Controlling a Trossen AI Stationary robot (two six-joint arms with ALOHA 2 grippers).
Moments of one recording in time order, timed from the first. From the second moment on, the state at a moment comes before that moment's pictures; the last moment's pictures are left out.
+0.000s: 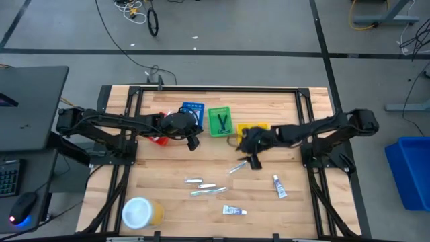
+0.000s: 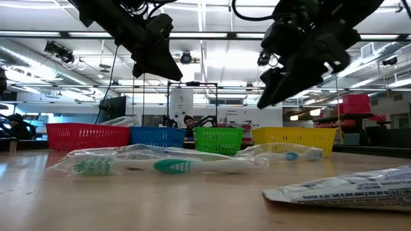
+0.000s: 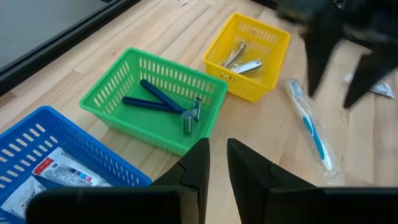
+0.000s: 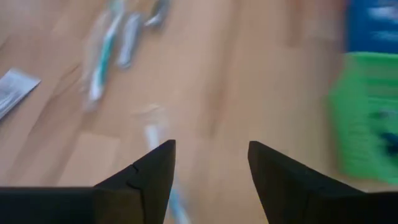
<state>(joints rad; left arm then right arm) 0.07 1.30 0.80 -0.10 -0.25 -0.36 0.03 1.42 0.73 -0.11 -0.13 -0.16</state>
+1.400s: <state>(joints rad) 0.07 1.30 0.80 -0.01 -0.24 -0.36 0.04 1.30 0.73 0.17 -0.12 0.04</state>
